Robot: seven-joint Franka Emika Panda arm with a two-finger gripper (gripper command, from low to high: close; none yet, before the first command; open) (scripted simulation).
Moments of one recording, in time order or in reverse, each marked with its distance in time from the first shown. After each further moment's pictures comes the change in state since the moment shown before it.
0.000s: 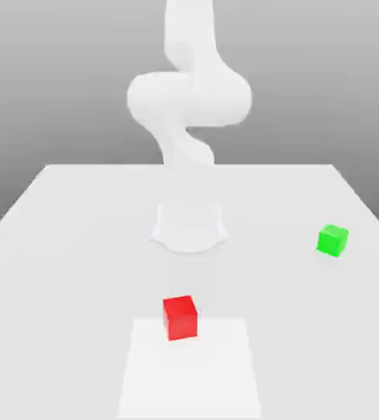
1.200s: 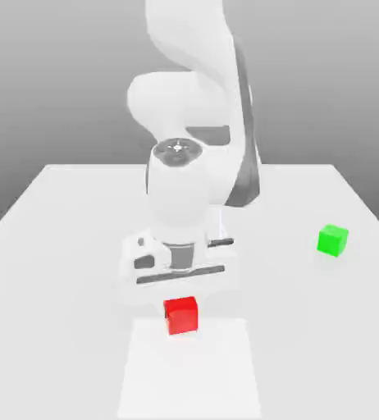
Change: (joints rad) arm -0.016 0.751 -0.033 -0.568 0.012 0.595 -0.285
